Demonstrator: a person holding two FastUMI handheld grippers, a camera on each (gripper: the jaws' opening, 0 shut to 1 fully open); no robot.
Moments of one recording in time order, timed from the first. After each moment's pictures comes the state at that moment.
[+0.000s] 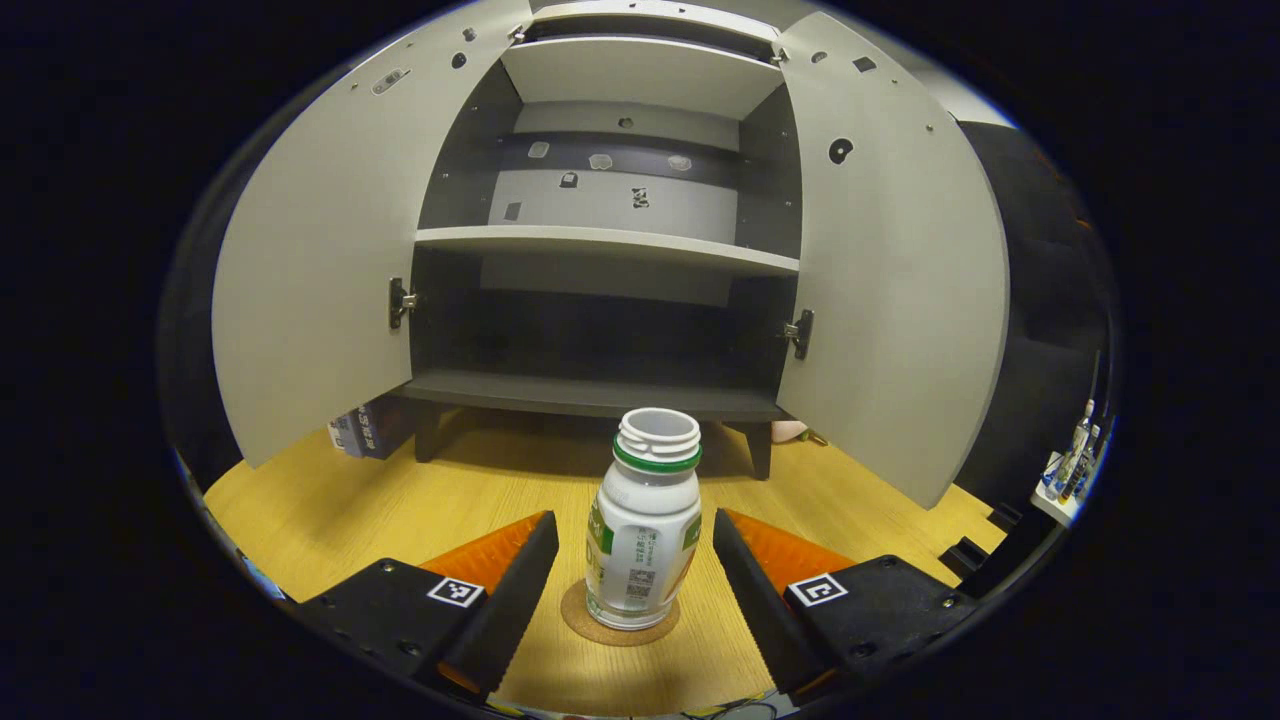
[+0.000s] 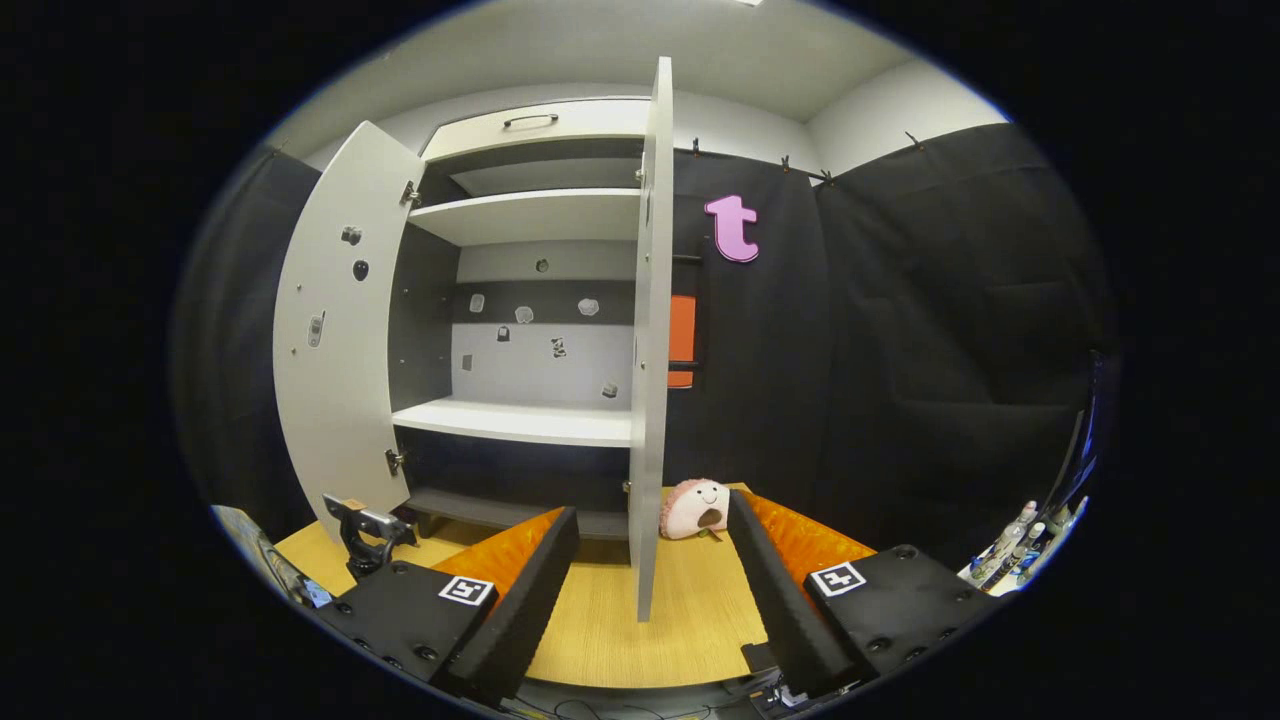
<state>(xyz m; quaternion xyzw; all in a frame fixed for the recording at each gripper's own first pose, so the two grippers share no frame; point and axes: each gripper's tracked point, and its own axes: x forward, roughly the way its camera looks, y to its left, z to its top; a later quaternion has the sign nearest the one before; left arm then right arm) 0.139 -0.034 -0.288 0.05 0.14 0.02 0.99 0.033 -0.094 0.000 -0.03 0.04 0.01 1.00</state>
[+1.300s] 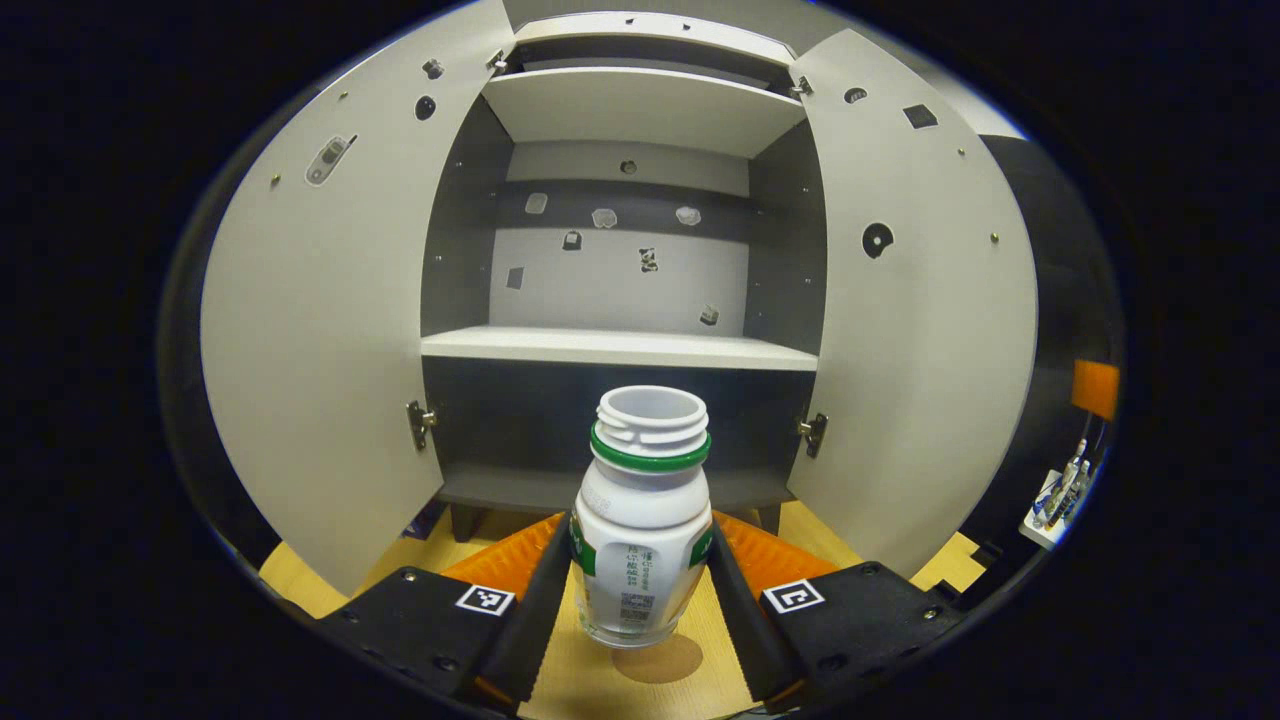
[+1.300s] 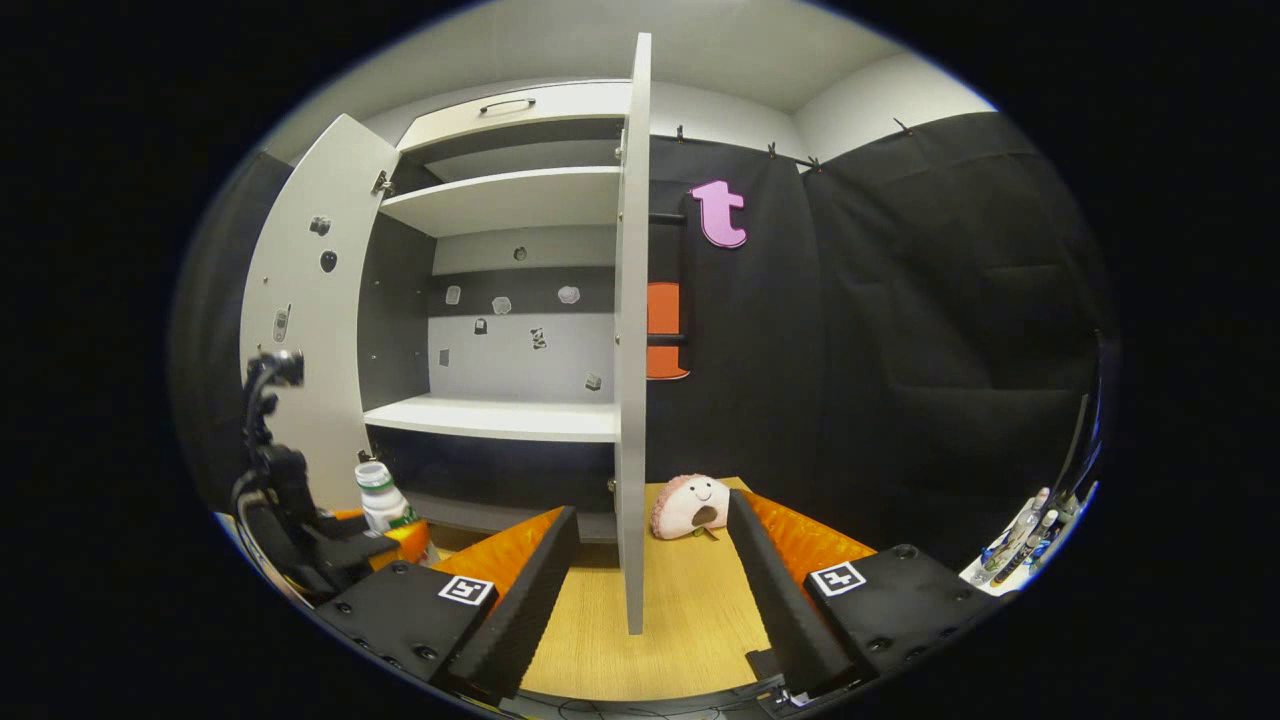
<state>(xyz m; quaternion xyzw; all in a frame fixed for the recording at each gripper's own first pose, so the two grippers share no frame) 0.166 -0.021 -0.139 0.08 0.10 0.02 0.99 0.079 -0.098 -0.017 -0.02 0.04 0.00 1.00</state>
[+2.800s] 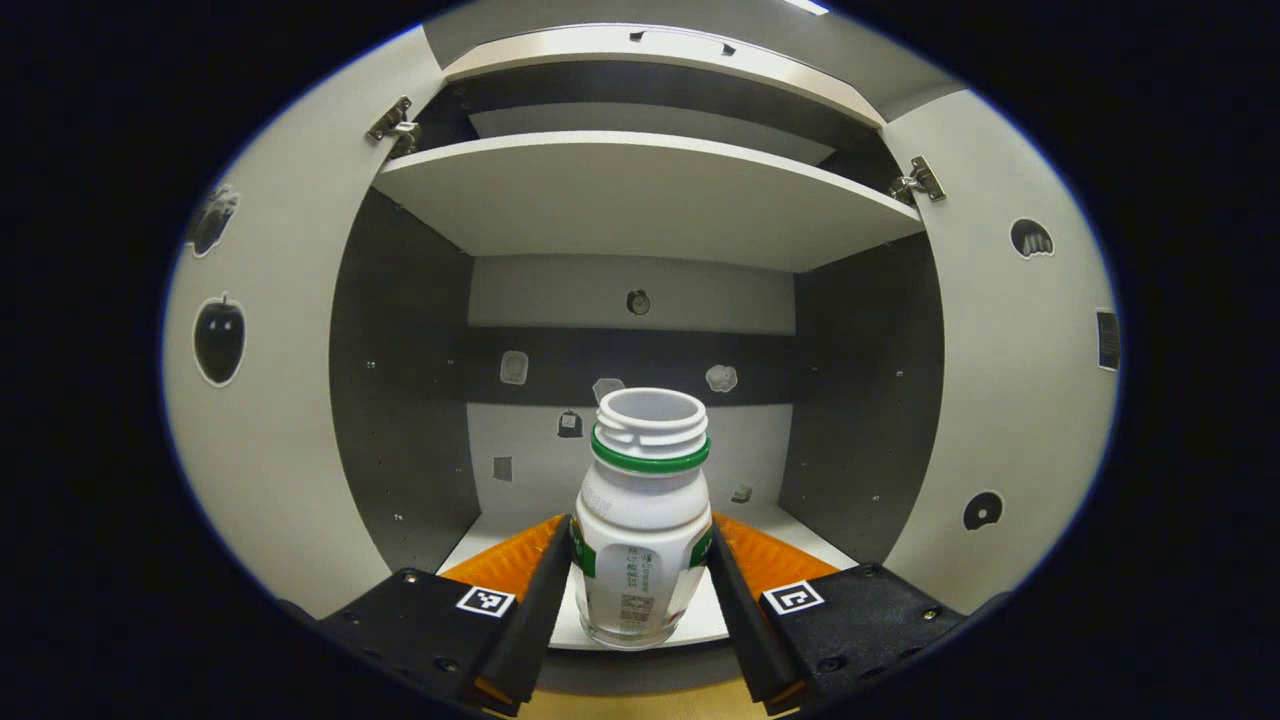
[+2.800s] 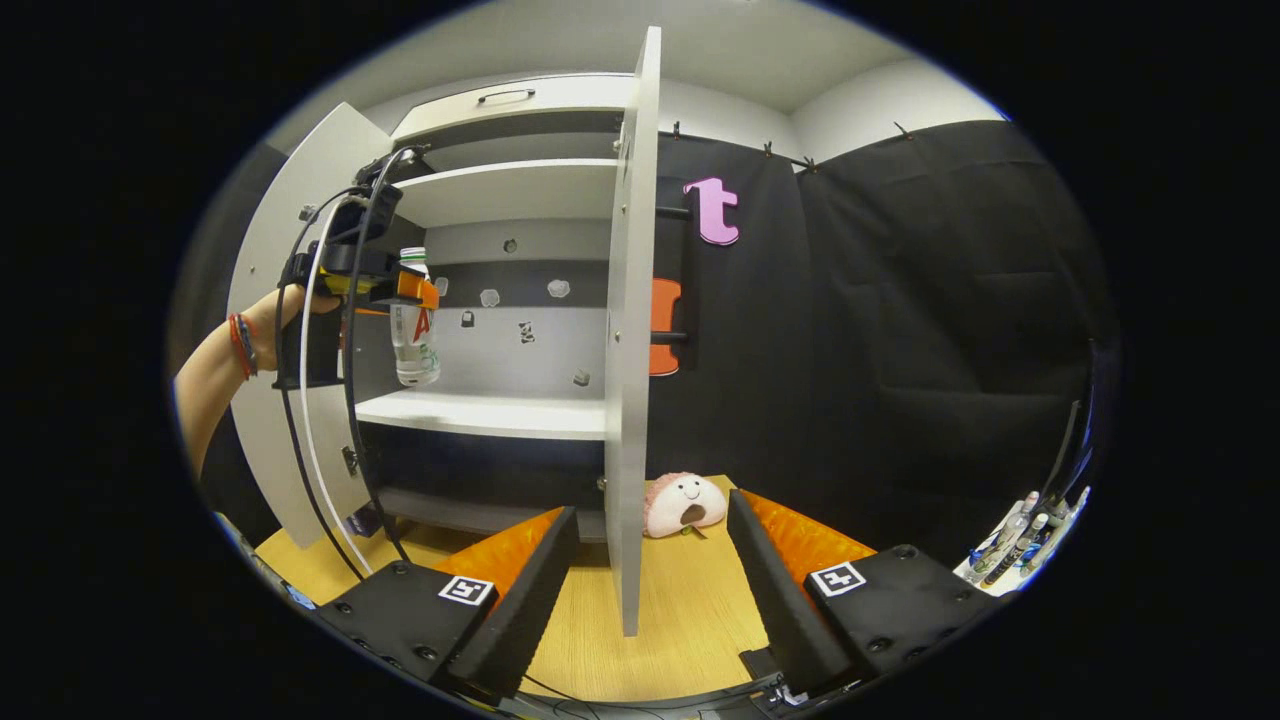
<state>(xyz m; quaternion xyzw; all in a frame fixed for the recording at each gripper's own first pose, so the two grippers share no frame) 0.360 -0.025 0.091 0.11 0.02 0.00 0.99 0.085 -0.105 -0.018 -0.02 0.05 -0.03 1.00</state>
